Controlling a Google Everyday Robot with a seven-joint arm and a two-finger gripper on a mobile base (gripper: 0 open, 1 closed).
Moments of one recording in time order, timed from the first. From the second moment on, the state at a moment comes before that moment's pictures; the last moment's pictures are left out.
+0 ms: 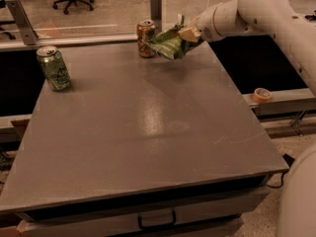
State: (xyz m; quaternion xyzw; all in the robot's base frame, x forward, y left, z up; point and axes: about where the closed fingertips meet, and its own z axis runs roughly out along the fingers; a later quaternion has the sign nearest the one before) arm 0.793 -0.113 0.940 -0.44 0.73 0.07 0.51
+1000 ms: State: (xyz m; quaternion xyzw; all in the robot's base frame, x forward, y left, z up) arm 0.787 -0.110 0.940 -0.45 0.73 0.06 0.51
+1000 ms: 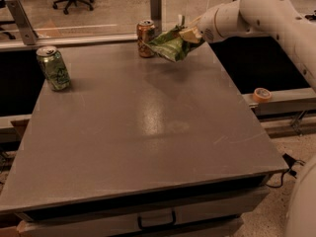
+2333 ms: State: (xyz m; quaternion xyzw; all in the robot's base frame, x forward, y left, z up) arm 0.789 -0.103 0.933 -0.45 0.73 0.07 0.51
